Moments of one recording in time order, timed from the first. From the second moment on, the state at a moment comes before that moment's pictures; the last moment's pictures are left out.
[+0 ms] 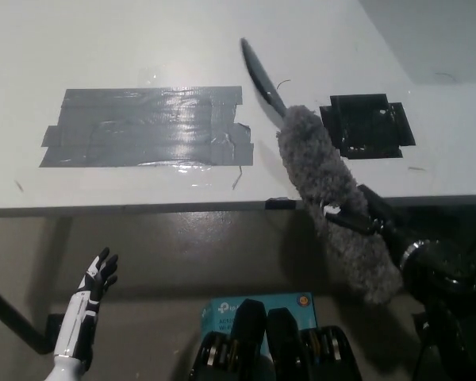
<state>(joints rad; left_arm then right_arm) -0.04 0.16 0.03 0.29 0.06 -0.40 -0.04 -0.48 -0.16 0.09 0.27 0.21 0.40 0.27</state>
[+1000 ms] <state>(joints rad) -0.04 0.16 0.03 0.29 0.06 -0.39 -0.04 -0.36 -0.11 0.14 0.11 0.74 0.46 0.06</state>
